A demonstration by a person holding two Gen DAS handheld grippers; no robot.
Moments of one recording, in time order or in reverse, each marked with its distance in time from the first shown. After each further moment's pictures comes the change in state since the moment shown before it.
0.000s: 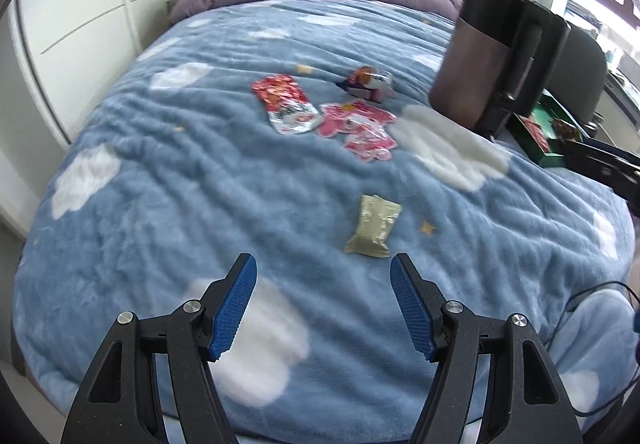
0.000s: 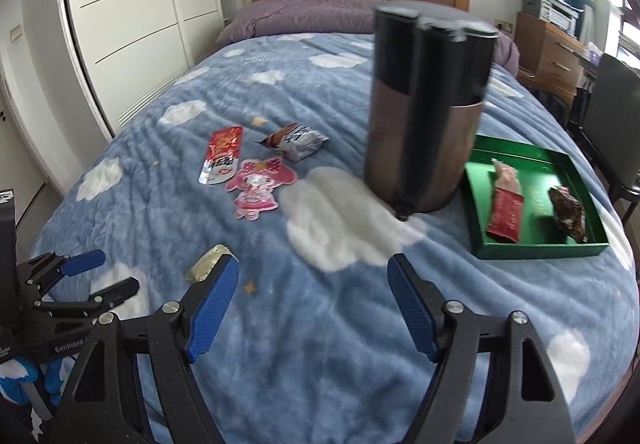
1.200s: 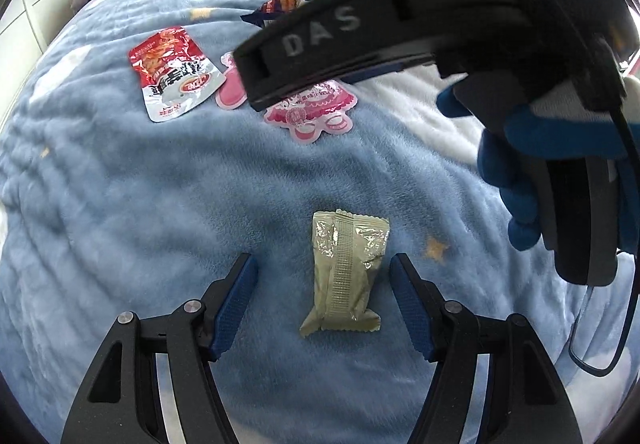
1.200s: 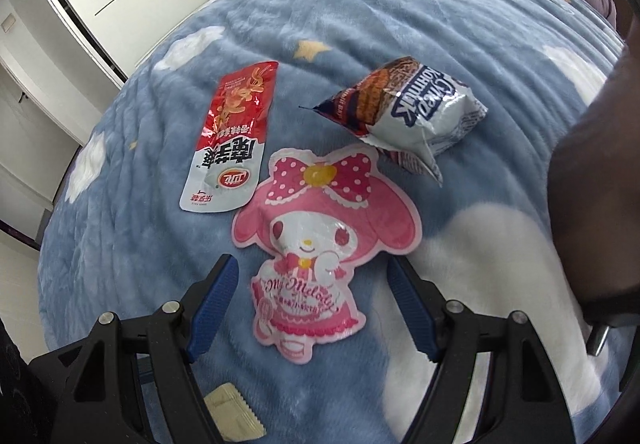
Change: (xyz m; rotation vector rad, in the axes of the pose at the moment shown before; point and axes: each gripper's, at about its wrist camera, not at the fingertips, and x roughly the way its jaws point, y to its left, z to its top) left arm 0.115 -0.024 0.034 0.176 0.202 -0.185; right arm 0.232 0.043 0.076 -0.026 0.299 0.228
